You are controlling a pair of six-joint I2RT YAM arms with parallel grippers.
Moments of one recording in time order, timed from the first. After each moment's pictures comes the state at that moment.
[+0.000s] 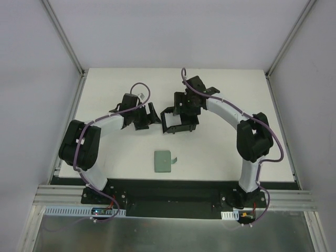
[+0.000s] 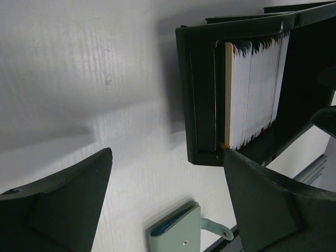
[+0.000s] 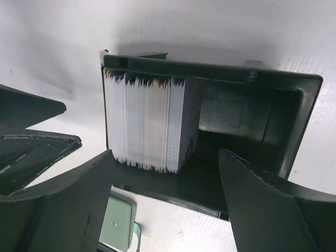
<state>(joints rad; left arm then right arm) -0.32 1.65 0.93 -0.12 0.40 -0.64 0.56 1.90 1.56 -0.62 -0.13 0.43</state>
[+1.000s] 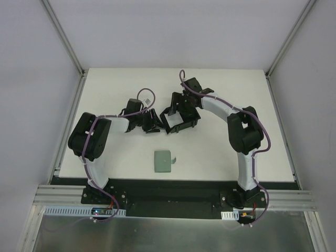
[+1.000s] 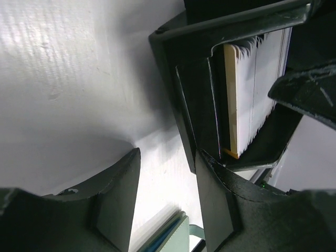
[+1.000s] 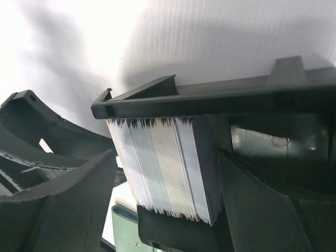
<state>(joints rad) -0.34 1.83 0.88 0.16 0.59 -0.77 0.54 2.07 1.61 -0.53 -0.27 0.55</state>
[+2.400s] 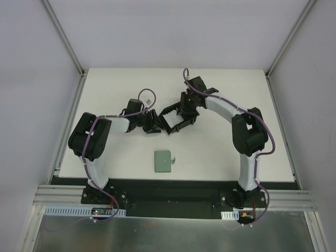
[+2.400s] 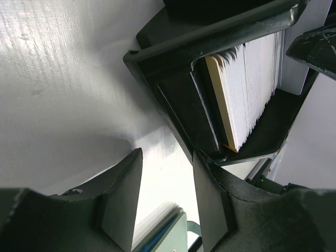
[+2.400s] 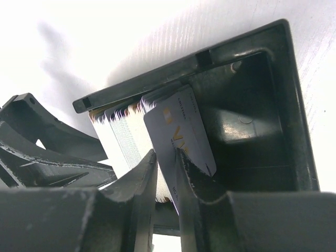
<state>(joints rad) -0.35 1.83 0.88 0.15 0.62 -0.77 0.51 2.02 1.57 -0.51 -0.25 0.51</state>
